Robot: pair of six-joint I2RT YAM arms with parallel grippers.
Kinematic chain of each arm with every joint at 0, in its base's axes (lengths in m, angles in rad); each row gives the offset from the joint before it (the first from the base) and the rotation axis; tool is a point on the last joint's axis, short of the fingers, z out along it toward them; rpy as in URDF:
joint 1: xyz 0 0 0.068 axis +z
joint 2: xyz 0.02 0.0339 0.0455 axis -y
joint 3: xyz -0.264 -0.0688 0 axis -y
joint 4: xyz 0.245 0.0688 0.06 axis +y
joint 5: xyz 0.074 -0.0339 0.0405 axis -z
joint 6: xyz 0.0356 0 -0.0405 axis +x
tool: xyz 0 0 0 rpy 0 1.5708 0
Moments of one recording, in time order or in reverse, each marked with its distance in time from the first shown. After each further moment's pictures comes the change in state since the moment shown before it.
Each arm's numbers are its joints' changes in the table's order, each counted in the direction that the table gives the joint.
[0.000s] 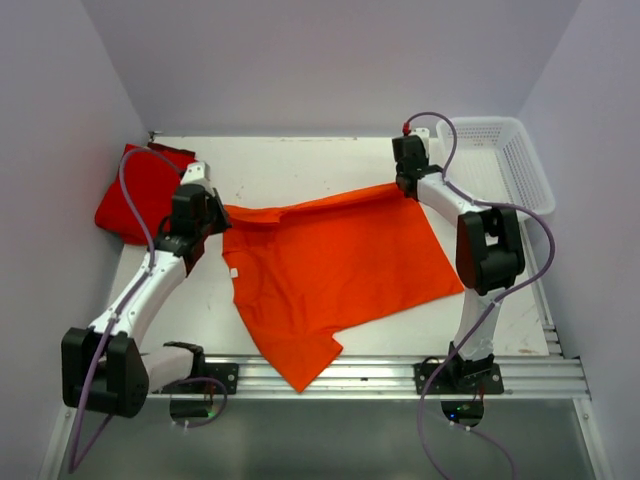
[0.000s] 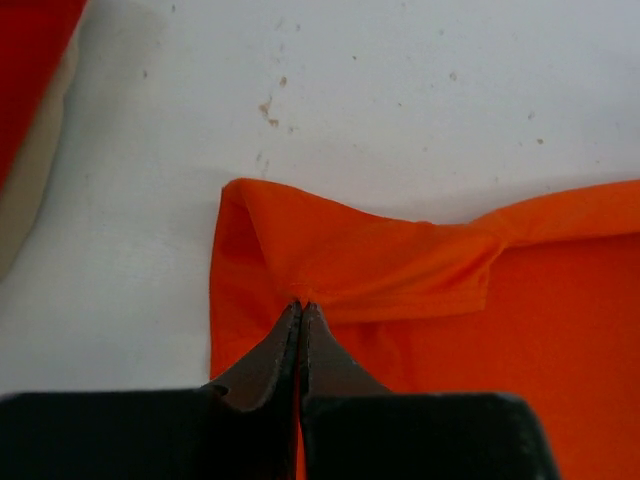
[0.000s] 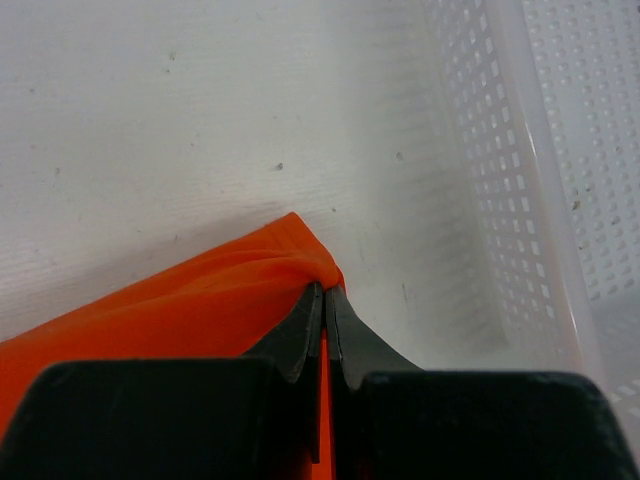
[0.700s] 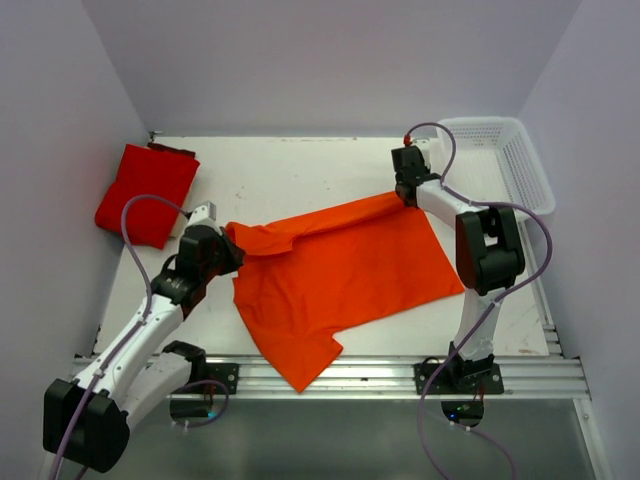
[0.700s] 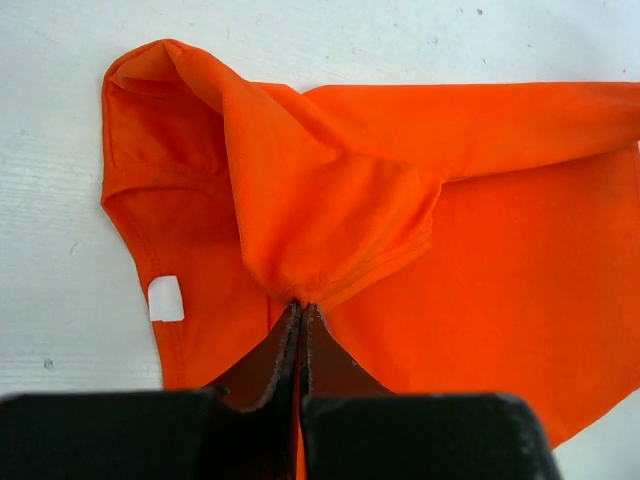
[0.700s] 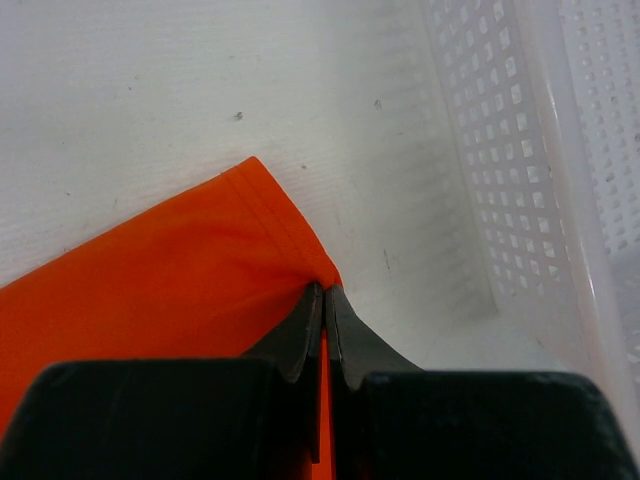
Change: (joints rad) left arm -0.166 0.332 -0.287 0.108 0.024 -0.265; right arm 0.000 0.000 -0.089 -0.013 0.048 0.010
